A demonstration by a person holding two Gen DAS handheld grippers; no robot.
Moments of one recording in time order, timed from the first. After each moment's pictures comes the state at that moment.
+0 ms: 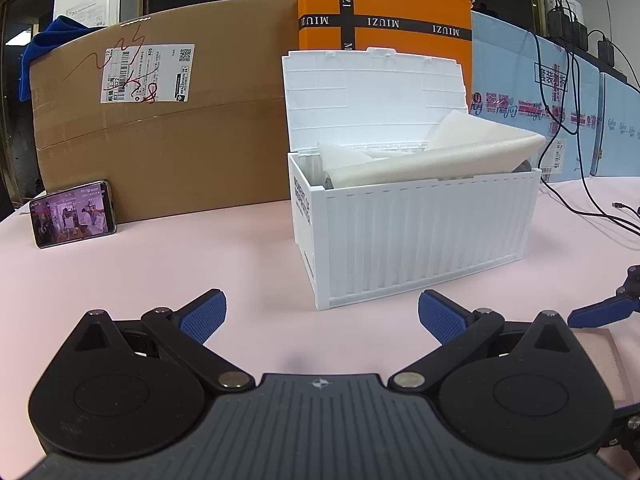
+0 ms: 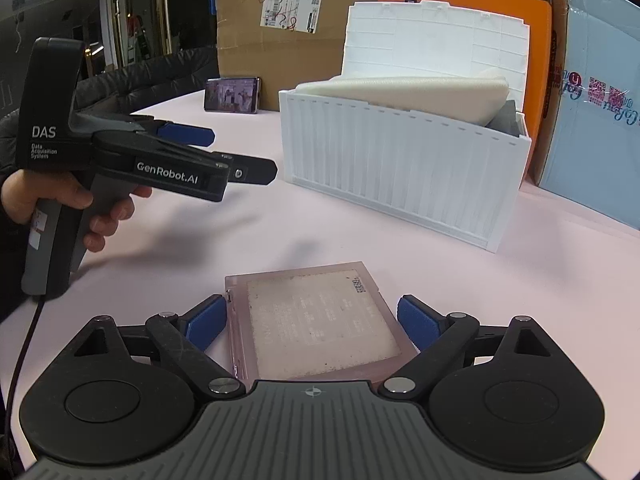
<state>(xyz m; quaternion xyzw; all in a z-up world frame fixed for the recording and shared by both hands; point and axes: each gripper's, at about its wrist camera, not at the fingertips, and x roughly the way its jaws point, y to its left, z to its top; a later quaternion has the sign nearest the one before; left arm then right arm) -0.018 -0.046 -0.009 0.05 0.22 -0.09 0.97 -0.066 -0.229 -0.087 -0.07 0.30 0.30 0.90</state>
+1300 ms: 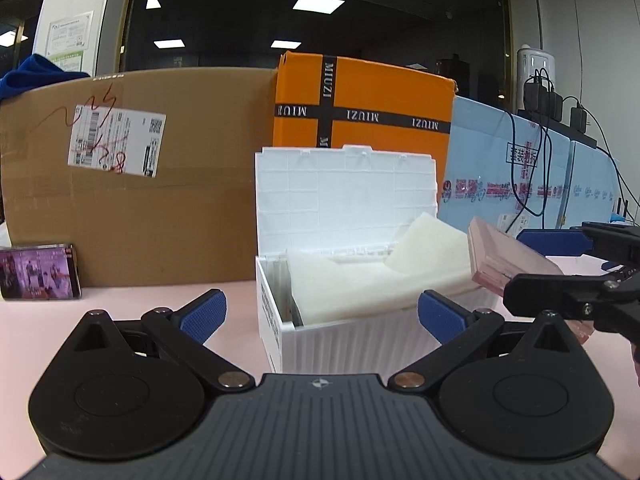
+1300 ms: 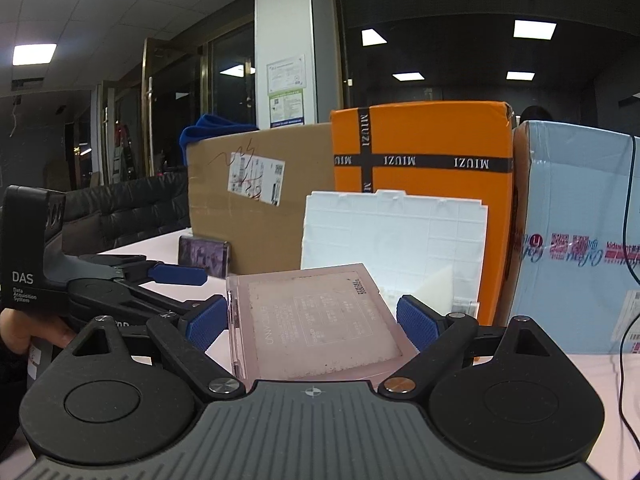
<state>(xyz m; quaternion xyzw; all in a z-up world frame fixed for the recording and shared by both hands) 0.009 -0.044 0.056 0.01 0.16 -0.16 0.97 -0.031 -0.242 0.006 0.00 0.12 0.27 0.95</state>
